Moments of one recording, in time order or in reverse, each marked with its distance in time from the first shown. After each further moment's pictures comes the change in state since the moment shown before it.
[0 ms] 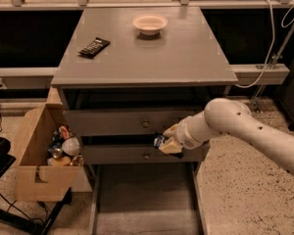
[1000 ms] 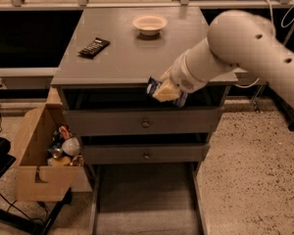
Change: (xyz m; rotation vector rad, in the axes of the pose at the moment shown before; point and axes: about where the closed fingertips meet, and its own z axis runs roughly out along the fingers) arm -0.159 -0.024 -0.154 0.152 0.016 -0.069
